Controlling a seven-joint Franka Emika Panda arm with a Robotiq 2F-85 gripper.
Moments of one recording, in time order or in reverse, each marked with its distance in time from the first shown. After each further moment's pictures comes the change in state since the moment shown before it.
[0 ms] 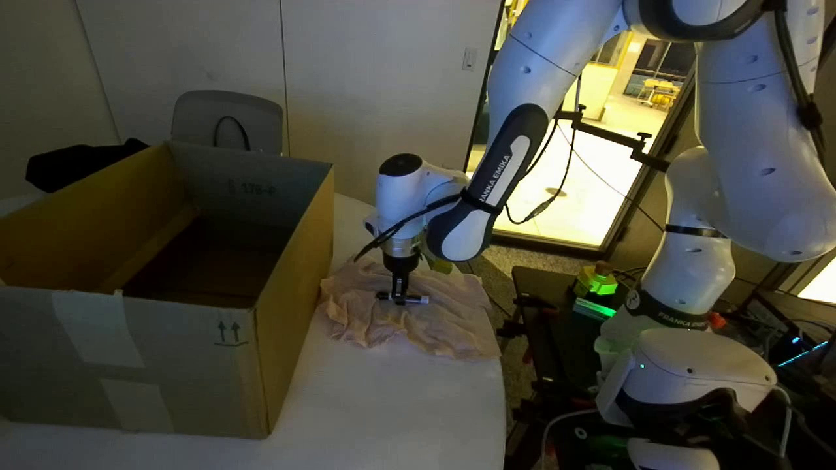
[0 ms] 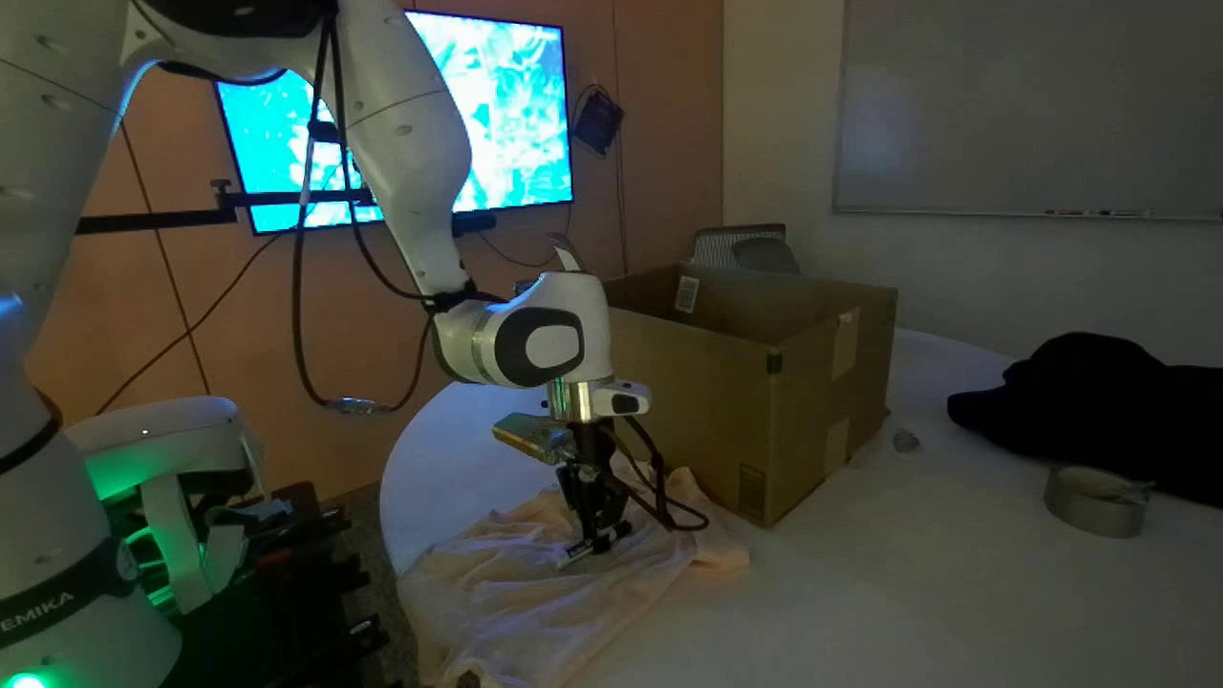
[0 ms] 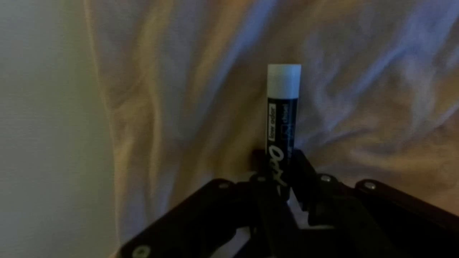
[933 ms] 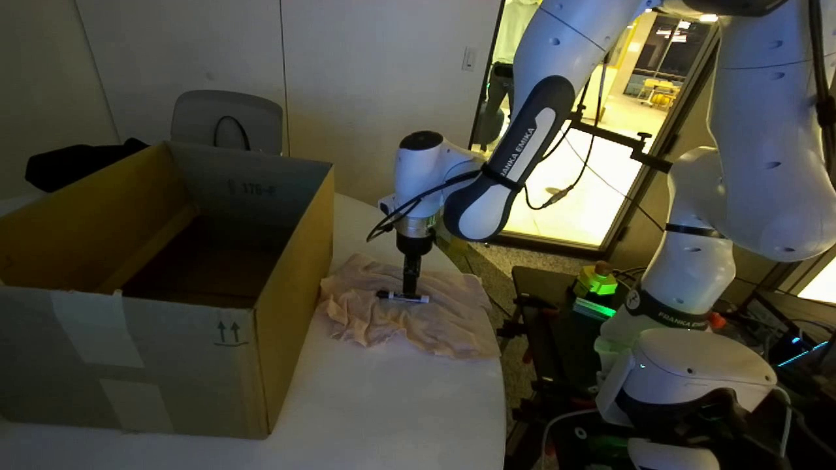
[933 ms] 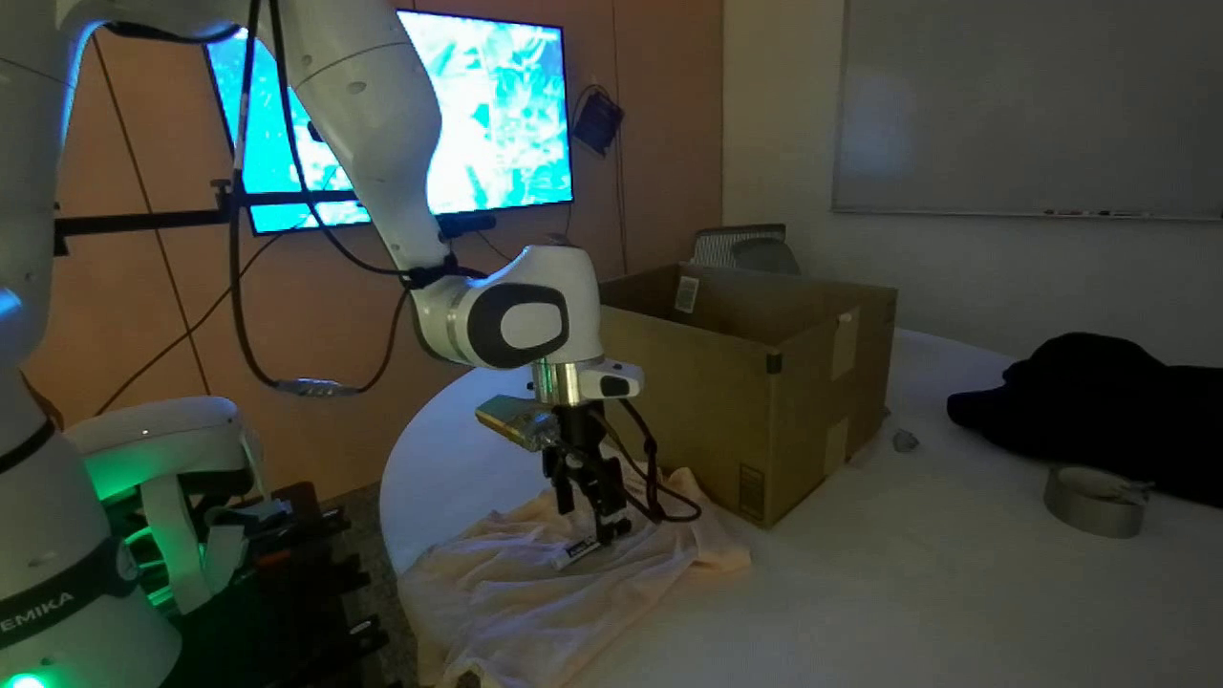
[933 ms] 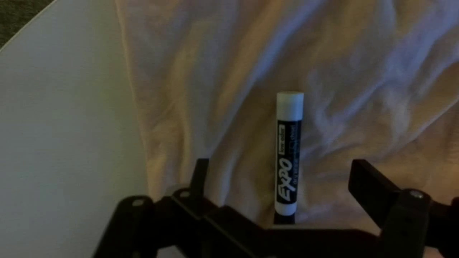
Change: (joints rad) arm -0.063 -0.144 0.024 -0.115 0.003 0.005 -0.040
